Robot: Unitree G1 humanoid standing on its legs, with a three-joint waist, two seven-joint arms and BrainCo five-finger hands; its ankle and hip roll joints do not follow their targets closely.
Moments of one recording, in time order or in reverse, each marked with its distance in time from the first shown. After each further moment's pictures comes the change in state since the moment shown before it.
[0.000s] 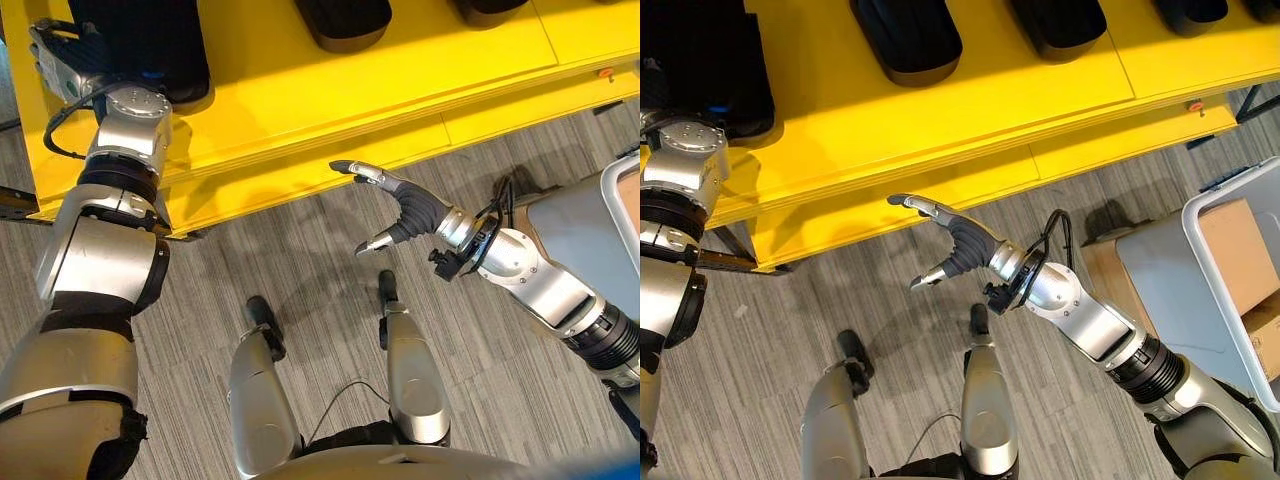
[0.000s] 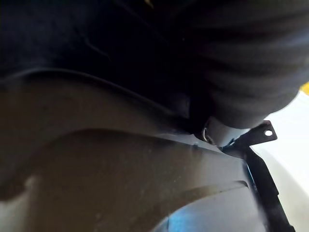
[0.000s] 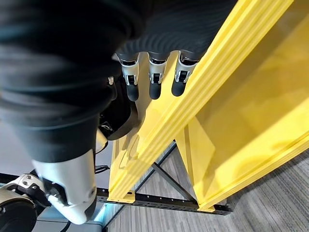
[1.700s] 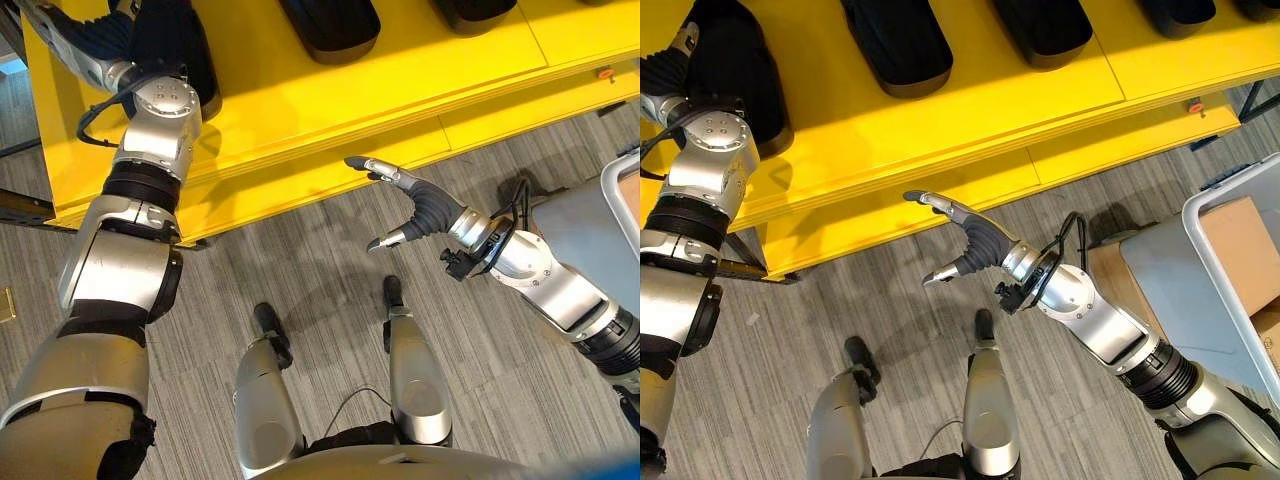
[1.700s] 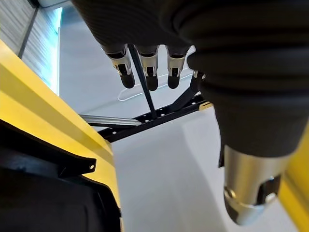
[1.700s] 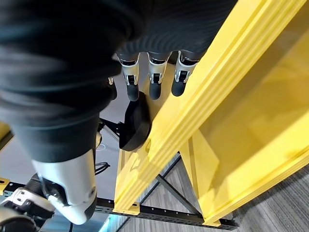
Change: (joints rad) left arm 0.105 -0.067 0.075 -0.289 0.057 -0.144 0.162; right arm 0.090 -0.038 -0.060 0.001 0.004 -0.038 -0.014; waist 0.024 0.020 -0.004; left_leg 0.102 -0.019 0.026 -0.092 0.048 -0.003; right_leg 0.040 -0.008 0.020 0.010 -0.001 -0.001
